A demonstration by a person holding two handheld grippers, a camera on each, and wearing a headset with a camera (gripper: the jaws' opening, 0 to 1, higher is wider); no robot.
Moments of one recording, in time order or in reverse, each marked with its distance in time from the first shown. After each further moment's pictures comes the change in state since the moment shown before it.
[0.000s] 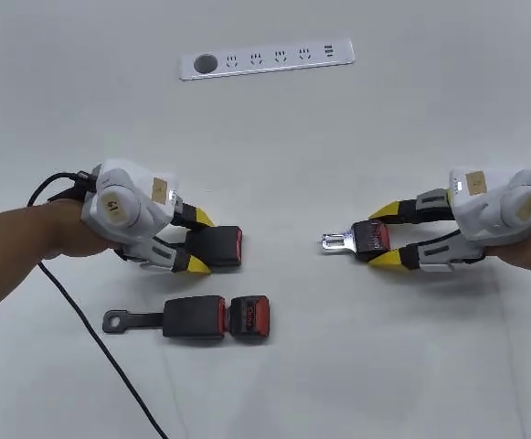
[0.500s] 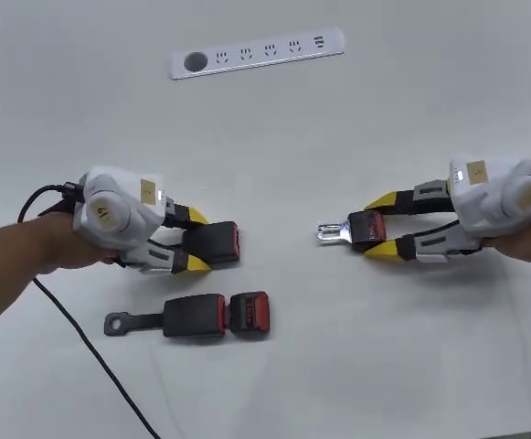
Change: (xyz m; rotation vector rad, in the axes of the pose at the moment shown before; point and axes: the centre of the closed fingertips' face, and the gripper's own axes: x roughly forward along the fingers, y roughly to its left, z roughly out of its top) left arm 0.000 0.002 0.000 -0.065 -0.016 0.042; right arm 0.001 0.001 0.001 0.032 -0.060 -0.024
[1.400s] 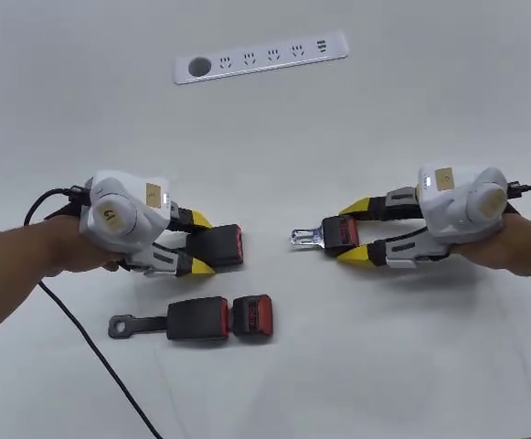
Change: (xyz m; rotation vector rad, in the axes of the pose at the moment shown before) left arm 0.001 0.001 0.000 -0.003 0.014 -0.001; right arm 0.036 0.006 0.025 0.015 -0.056 0.015
